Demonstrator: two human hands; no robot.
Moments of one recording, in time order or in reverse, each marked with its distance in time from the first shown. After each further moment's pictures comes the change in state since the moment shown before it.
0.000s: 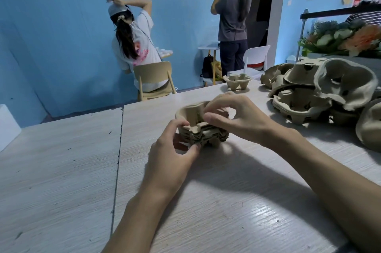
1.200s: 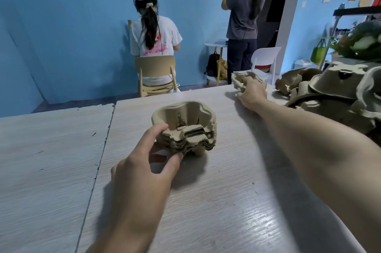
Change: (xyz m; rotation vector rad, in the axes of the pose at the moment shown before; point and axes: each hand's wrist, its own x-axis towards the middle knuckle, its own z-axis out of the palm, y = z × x) left_hand 0.009 -0.010 -0.005 0.045 0.199 -0.059; right_hand 0.135 0.202 -0.003 -0.532 0.196 0.680
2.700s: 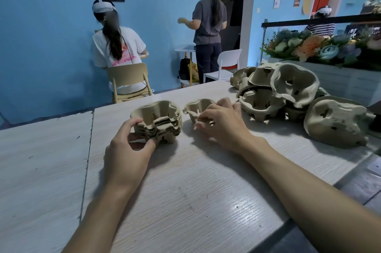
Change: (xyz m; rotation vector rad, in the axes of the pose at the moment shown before) left_hand -0.002 0.006 -0.003 -0.039 -0.018 0.012; right_hand -0.211 -0.001 -0.086 -0.079 0.107 -0.527
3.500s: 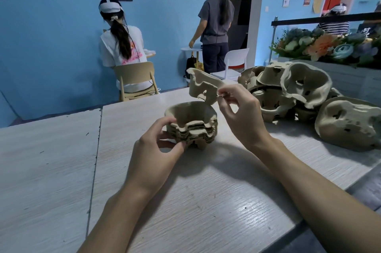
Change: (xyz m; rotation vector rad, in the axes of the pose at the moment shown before) left_hand -0.012 0.011 0.010 -0.078 -0.220 0.142; right_hand -0.001 -0.009 -0.021 0.510 0.486 -0.045
